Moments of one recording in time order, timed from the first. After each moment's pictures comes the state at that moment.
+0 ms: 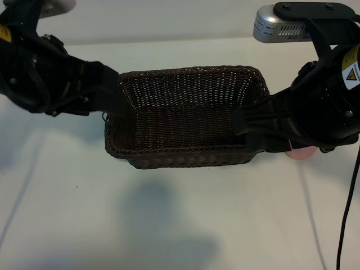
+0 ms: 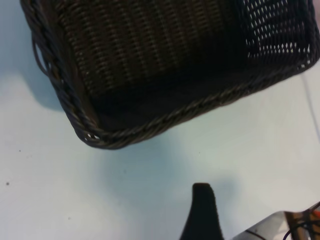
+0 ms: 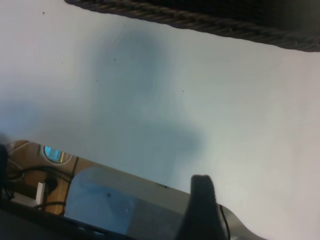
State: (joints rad) left arm -0.44 1.31 -1.24 -0.32 1.04 -0.15; right arm 0.85 1.29 -1.31 0.09 1.22 0.59
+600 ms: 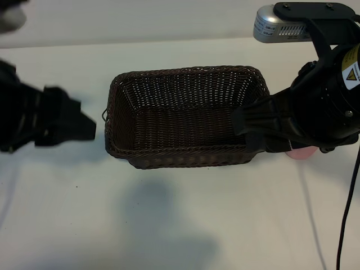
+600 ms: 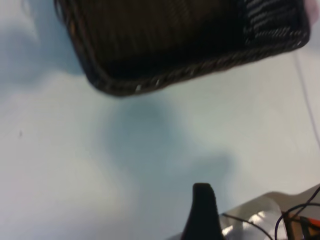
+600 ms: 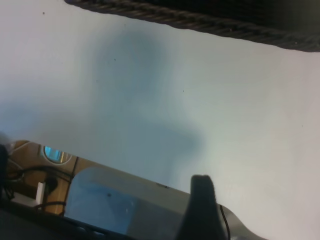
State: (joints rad) left arm -0.50 1.09 -1.15 -0.24 1.10 -0.32; right arm 0.85 1.29 -1.31 0.09 1.22 0.59
